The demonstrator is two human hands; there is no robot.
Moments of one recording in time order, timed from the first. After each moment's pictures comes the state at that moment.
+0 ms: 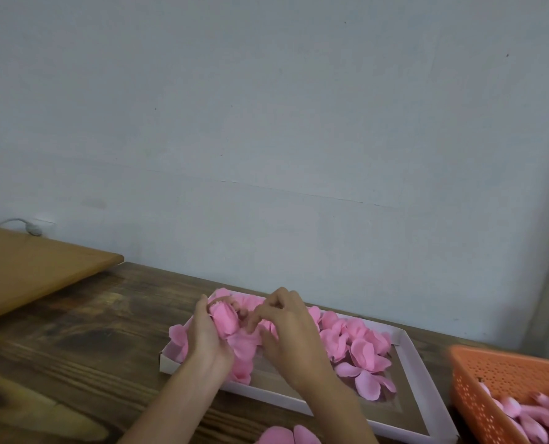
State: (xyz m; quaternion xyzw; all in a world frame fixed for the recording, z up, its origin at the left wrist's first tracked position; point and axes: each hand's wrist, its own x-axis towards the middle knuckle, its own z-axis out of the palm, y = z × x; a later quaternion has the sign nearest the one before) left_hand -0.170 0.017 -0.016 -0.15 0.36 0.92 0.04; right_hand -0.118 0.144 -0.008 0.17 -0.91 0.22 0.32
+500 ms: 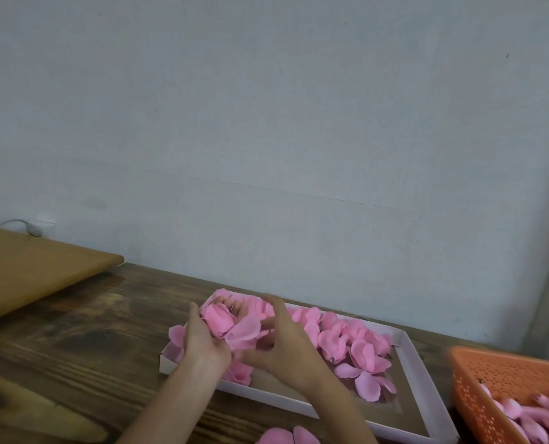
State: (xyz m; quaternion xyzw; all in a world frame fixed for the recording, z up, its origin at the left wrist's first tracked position) left_hand -0.176 0.012 -0.022 -0.15 0.27 0.95 0.05; right_hand -0.120 0.147 -0.016 0.12 -0.88 0.46 0.08
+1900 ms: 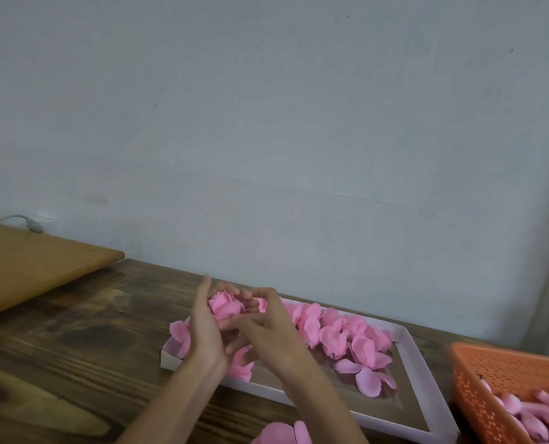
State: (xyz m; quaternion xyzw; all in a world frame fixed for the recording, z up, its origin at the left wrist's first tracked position) left_hand -0.178 0.011 -0.031 0.04 0.37 0.93 0.03; right_hand -0.100 0.108 0.014 0.07 -0.76 0.65 0.02
